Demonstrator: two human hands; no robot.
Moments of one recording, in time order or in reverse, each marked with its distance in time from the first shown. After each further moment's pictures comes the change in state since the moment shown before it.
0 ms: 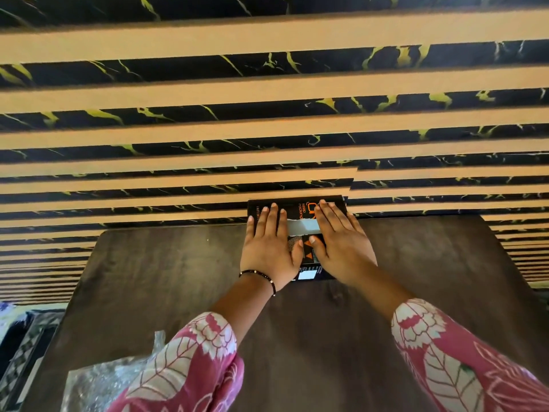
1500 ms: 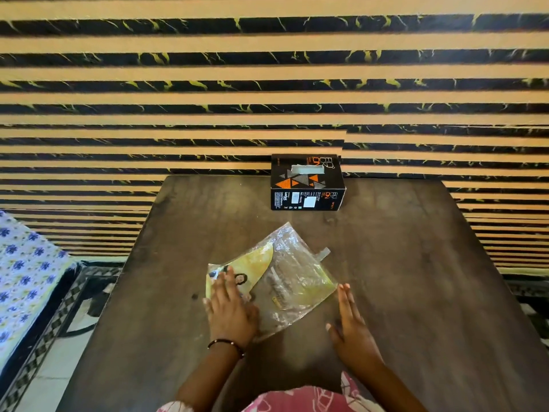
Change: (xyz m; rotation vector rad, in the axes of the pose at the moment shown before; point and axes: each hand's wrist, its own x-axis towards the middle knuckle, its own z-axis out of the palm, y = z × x) left_hand -0.336 -0.016 0.008 -0.375 -0.025 -0.479; right_hand -0.337 -0.090 0.015 0.606 -0.149 0.228
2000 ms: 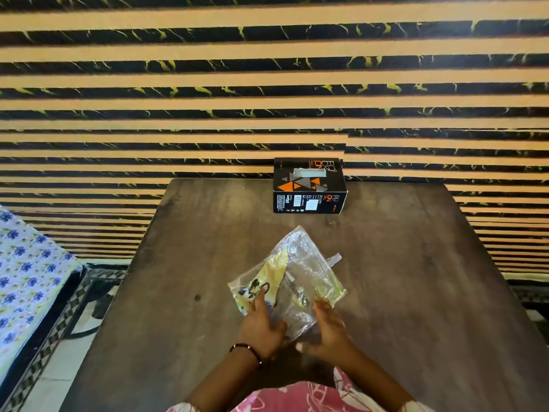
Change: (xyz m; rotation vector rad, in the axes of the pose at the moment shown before) left_hand -0.021 0.030 0.008 -0.225 -0.319 0.022; right_hand 0.016 -0.011 0.025 -0.052 -0.374 0.072
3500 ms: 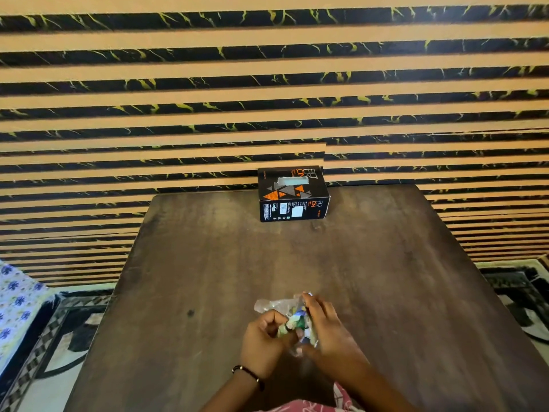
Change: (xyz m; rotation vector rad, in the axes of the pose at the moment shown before) left_hand -0.025 0.016 -0.003 -0.657 0.033 0.163; right_hand -0.059 -0.063 -0.028 0.033 0.239 -0.098
